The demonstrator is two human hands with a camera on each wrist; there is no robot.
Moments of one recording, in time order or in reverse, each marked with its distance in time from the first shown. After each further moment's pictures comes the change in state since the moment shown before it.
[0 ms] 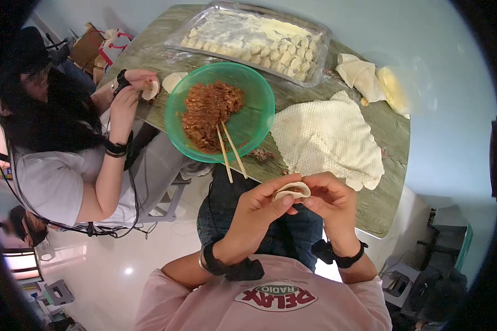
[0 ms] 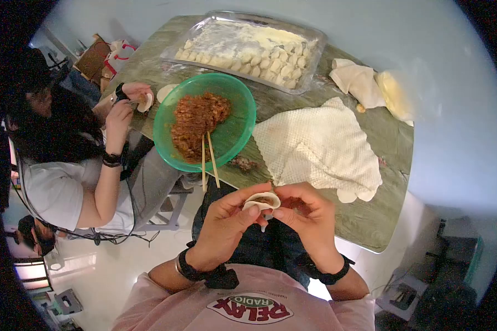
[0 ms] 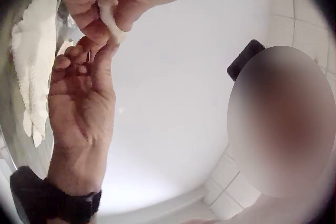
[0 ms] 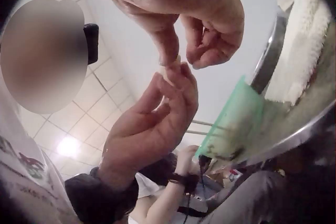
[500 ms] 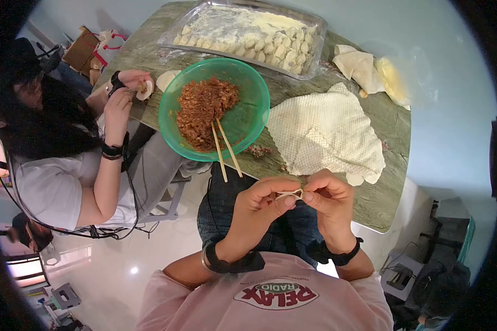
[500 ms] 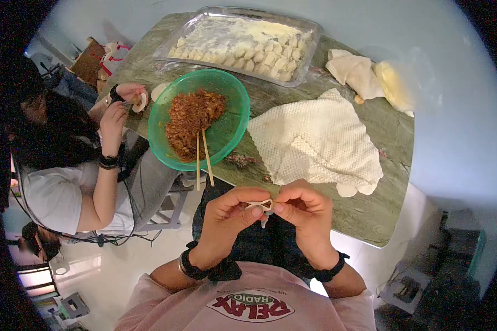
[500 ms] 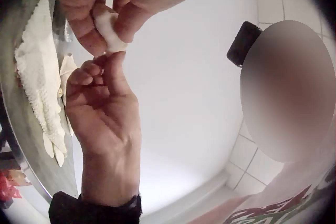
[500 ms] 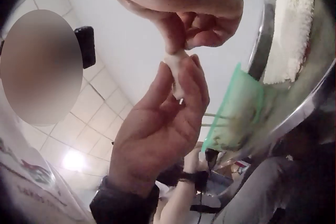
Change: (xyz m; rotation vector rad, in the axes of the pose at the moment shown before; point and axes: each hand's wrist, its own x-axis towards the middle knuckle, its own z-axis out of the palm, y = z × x) left_hand 0.003 -0.012 -0.004 0.149 0.010 0.166; right_hand -0.004 0.012 0.002 0.196 0.066 0.046
